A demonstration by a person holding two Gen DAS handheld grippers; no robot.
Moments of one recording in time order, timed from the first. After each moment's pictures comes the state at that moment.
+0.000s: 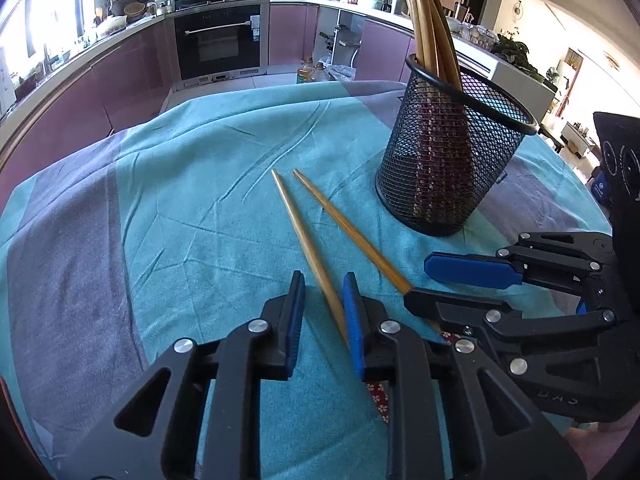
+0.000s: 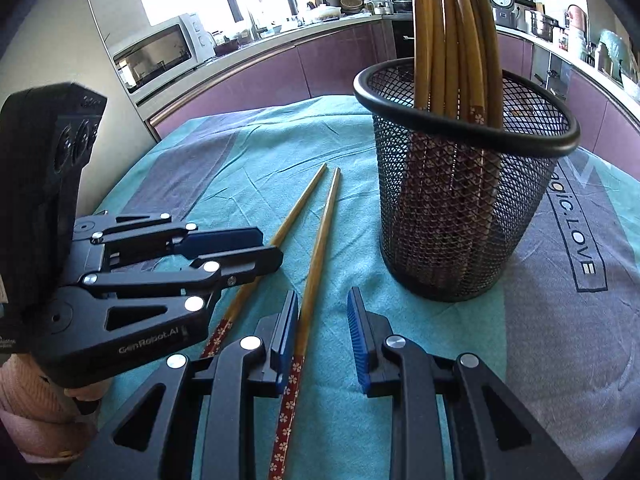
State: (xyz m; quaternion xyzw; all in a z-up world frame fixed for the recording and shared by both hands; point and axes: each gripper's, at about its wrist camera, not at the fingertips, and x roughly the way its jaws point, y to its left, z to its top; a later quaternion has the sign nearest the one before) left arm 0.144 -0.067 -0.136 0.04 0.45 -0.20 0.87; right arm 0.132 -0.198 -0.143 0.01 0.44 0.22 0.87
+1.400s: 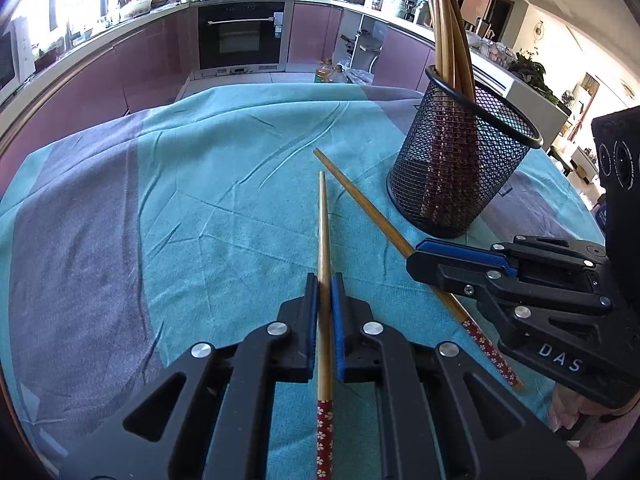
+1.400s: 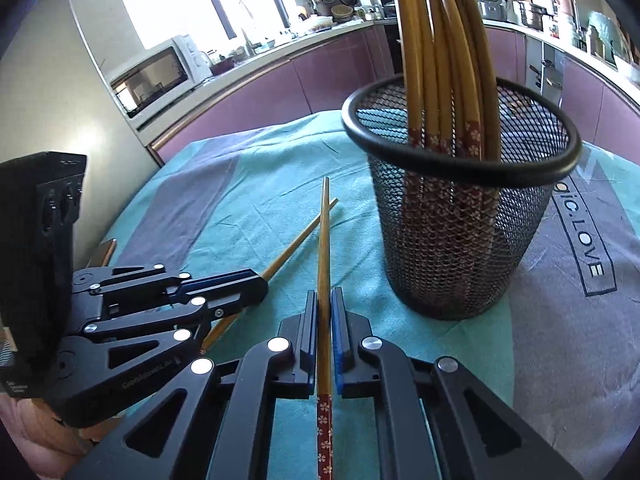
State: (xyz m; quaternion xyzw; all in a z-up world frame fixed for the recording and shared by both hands) left arm 0.131 -0.055 -0.135 0.00 0.45 -0.17 0.88; right arm 0.140 -0.202 -0.134 0.05 0.43 0.23 0.87
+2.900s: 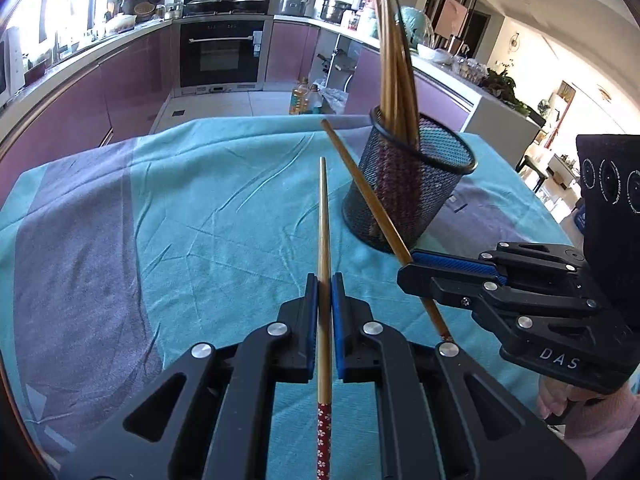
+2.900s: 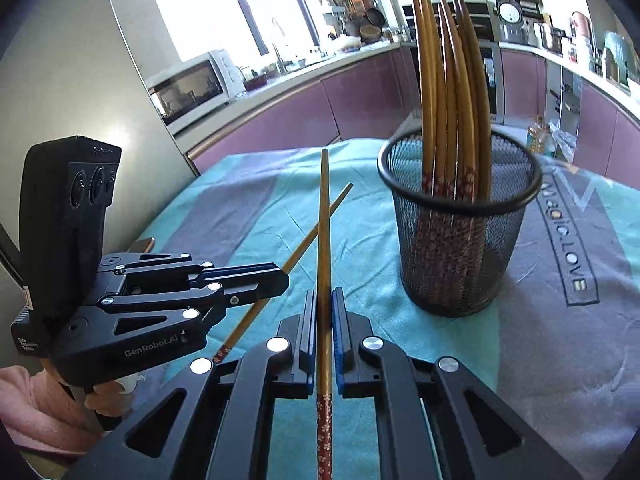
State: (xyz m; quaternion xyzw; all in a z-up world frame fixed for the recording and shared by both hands) left arm 0.112 -0.054 -0.100 -0.01 0.42 -0.22 0.88; right arm 0.106 -0.219 -0.100 0.05 0.38 0.27 0.88
